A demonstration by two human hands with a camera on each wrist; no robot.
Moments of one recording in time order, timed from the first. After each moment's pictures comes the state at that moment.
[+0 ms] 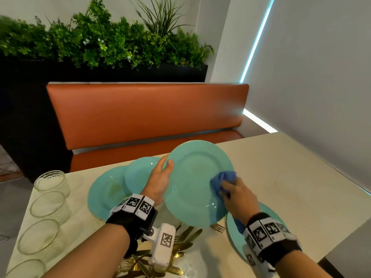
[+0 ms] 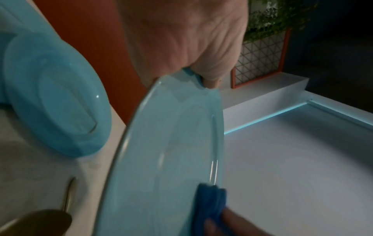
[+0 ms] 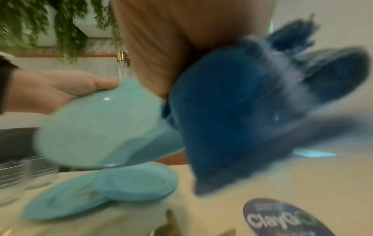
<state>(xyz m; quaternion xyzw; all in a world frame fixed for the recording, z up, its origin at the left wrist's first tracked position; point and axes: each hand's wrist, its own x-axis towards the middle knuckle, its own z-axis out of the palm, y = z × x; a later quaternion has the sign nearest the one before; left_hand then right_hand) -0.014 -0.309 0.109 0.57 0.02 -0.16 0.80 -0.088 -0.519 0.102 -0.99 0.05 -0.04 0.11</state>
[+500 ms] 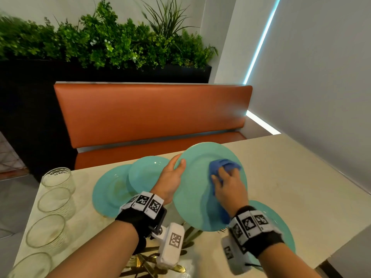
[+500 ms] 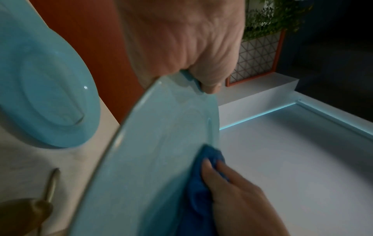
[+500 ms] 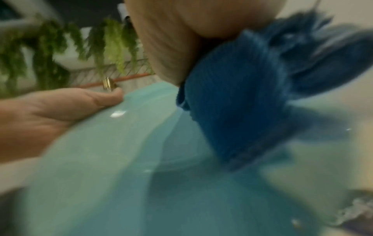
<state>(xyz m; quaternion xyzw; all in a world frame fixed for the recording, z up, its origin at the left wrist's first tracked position) -0.023 -0.319 0.117 0.59 -0.01 -0.16 0.79 -0.073 -0.483 0.113 -0.97 0.09 -0.13 0.18</state>
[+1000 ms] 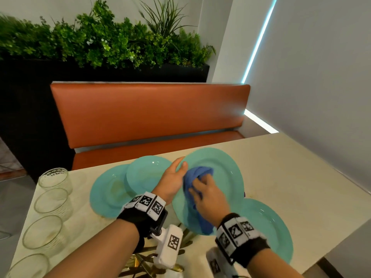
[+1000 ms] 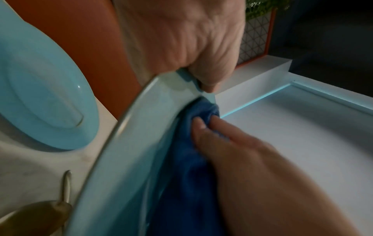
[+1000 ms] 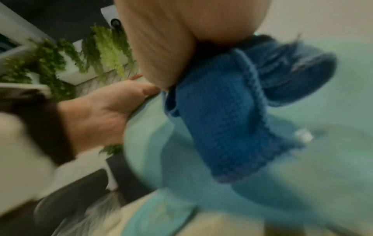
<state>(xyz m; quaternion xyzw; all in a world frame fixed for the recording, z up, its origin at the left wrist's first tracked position) -0.026 -0.328 0.110 0.65 -0.02 -0.15 0.75 -0.085 -0.449 0.095 -0.97 -0.06 -0.08 0.23</state>
